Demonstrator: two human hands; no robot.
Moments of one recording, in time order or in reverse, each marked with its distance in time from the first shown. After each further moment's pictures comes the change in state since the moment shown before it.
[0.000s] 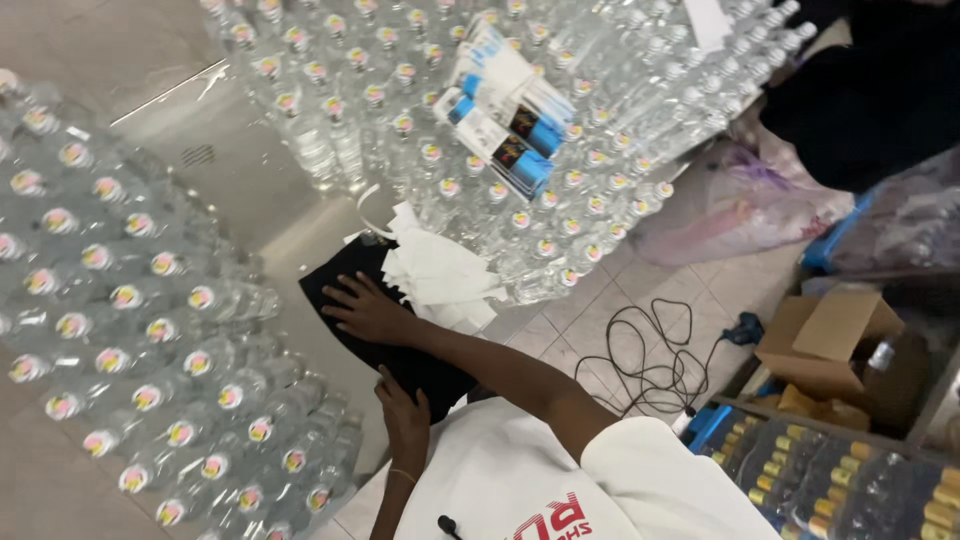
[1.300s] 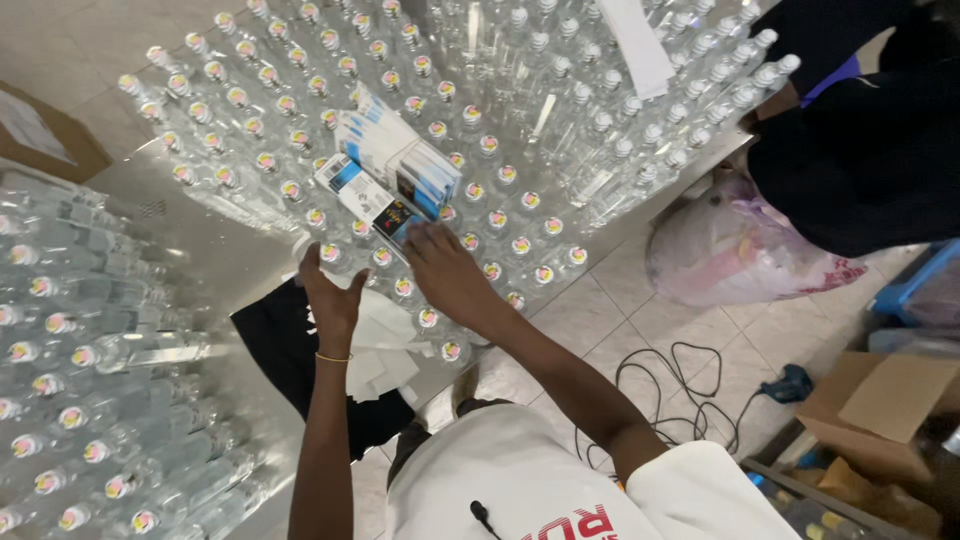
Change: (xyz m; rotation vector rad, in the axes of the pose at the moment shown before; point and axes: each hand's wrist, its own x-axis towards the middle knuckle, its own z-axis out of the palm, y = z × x) left_hand 0.220 0.251 0.005 -0.095 0.325 0.288; right_hand -0.092 0.186 -0.332 -0.174 0.163 0.159
